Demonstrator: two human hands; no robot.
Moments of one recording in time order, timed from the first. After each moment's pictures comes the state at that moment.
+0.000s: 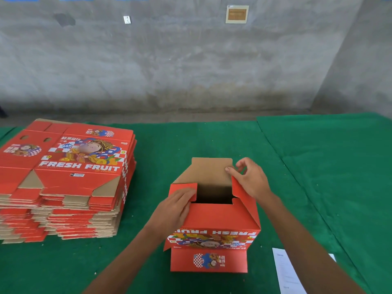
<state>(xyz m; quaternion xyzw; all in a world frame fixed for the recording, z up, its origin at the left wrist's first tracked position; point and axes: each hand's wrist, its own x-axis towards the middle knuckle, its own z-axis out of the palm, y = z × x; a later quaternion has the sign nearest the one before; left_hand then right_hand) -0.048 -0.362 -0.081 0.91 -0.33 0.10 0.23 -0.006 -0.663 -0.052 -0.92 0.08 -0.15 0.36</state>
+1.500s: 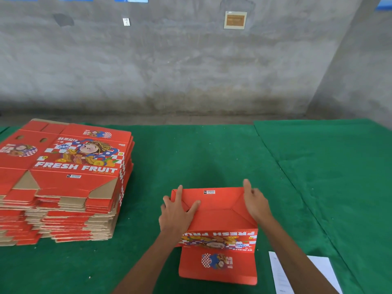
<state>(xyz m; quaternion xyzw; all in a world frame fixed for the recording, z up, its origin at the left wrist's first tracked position) -0.027 -0.408 -0.134 0.96 0.06 -0.03 0.26 -0.042 -0.662 -0.092 -0.86 0.30 0.02 0.41</state>
